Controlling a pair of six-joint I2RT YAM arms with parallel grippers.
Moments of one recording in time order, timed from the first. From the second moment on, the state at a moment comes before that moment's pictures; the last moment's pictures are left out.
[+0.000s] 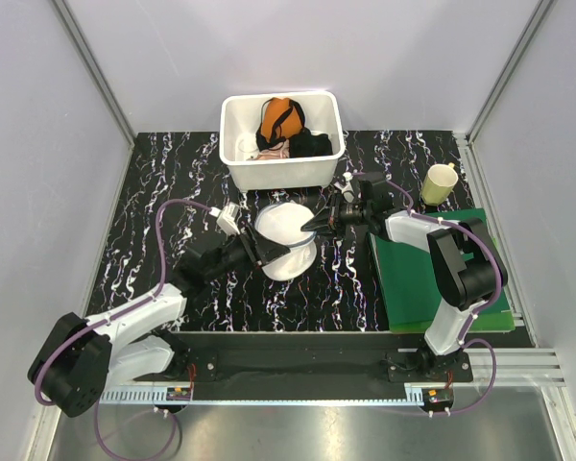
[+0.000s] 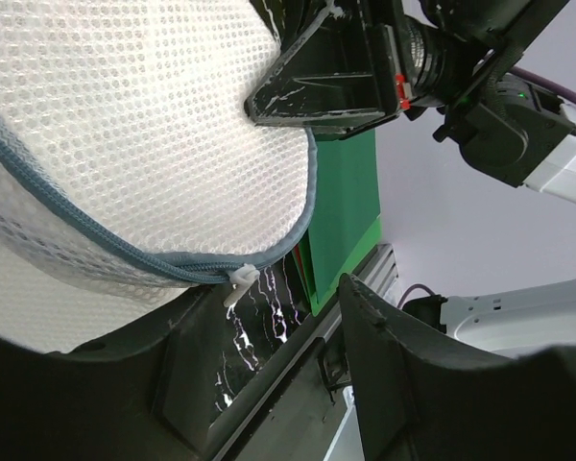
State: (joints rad) left arm -0.58 1.08 0.40 0.44 0.33 -0.99; right arm 0.37 1.78 0.98 0.22 -0.93 1.08
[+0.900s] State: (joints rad) left arm -0.54 1.08 0.43 0.25 0.34 -0.90; right arm 0.37 1.78 1.03 0.07 -0.92 0.94
